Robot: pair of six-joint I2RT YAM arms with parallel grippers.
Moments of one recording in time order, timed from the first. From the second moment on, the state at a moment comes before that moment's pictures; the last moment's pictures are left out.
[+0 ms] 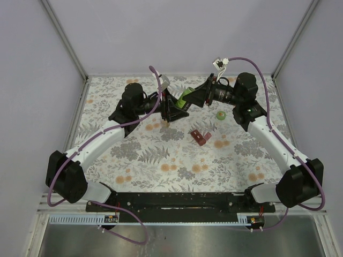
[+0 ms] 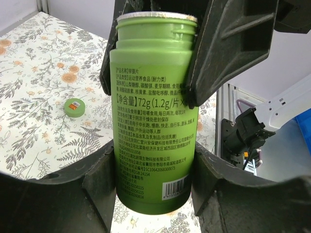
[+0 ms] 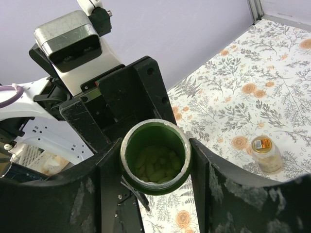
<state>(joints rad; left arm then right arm) -0.55 1.40 1.12 0.22 0.82 -0.28 0.38 1.36 1.20 0.24 -0.85 0.61</state>
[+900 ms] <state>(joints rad) -0.54 1.39 1.12 0.18 0.84 -0.21 0.38 1.30 1.20 0.04 -0.81 0.44</state>
